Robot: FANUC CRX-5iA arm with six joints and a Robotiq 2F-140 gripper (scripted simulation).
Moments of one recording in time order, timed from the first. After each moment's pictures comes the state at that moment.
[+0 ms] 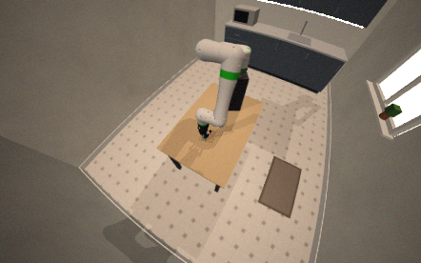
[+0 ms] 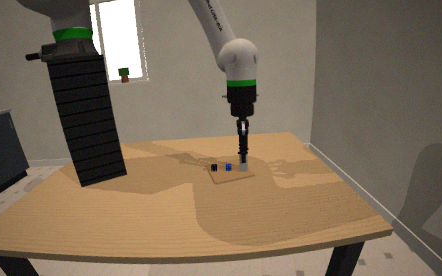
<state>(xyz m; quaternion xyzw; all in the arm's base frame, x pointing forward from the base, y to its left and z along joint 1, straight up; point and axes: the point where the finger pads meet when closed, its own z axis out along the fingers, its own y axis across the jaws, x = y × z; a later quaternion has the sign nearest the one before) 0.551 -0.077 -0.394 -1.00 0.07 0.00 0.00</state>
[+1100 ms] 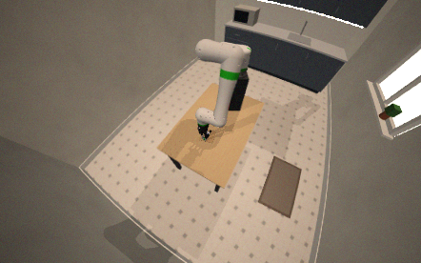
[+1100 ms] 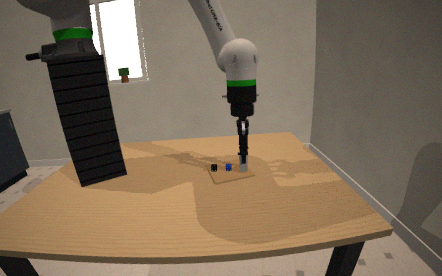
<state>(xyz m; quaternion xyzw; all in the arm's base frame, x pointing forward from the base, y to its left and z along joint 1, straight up) 0.551 -0.077 -0.394 -1.00 0.07 0.00 0.00</state>
